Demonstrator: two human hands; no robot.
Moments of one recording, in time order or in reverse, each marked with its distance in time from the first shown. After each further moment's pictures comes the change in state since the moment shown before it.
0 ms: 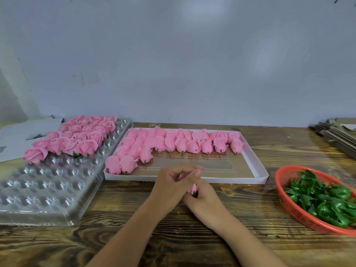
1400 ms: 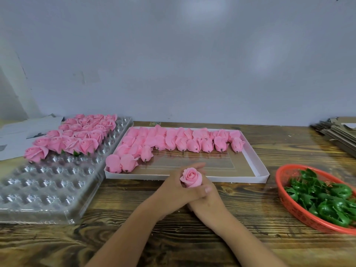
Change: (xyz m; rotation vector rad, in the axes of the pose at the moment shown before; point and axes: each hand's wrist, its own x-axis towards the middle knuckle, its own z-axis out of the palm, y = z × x) left_hand 0.001 -0.006 -0.003 0.109 -0.276 -0.237; right_hand 0.004 0.009 0.007 0.074 0.084 -0.019
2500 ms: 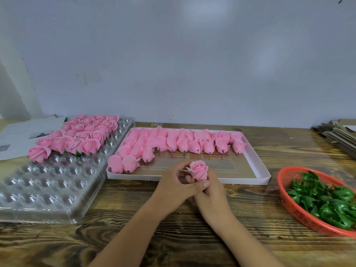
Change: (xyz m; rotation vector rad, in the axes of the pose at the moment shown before) left_hand 0.004 -0.004 0.002 0.007 0.244 0.152; right_hand -0.002 0.017 -0.009 -0.121 0.198 -0.005
